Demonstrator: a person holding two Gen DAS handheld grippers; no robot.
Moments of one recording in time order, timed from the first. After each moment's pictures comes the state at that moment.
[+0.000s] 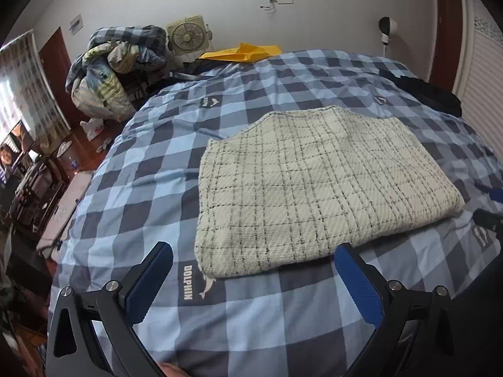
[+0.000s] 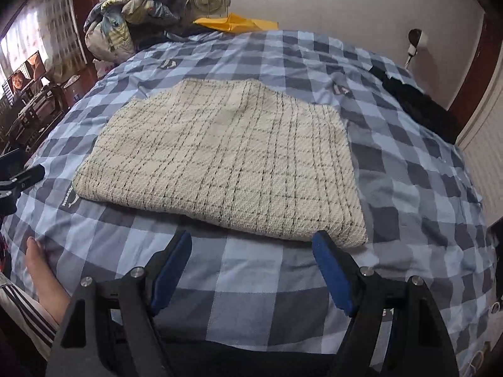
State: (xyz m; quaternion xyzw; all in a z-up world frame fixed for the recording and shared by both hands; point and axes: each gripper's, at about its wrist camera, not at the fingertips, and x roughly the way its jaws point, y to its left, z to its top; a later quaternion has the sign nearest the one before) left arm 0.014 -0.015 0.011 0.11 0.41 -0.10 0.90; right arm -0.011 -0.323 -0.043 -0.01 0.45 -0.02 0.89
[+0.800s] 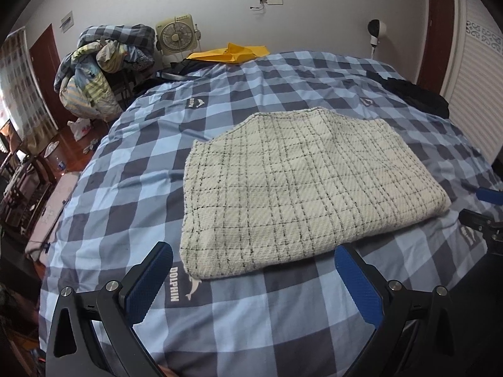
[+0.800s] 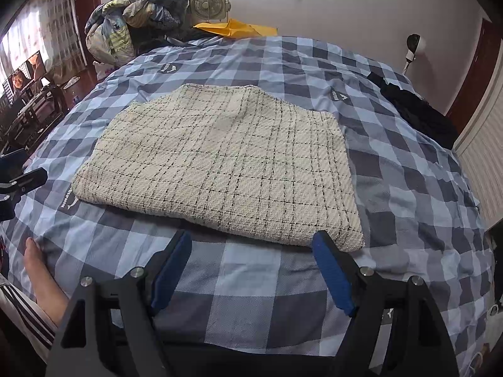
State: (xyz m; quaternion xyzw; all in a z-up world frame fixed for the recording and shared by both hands) left arm 0.013 -0.018 0.013 0.09 0.41 -0.13 0.90; right arm -0.013 -0.321 -0.039 -0.01 0.45 -0.02 0.89
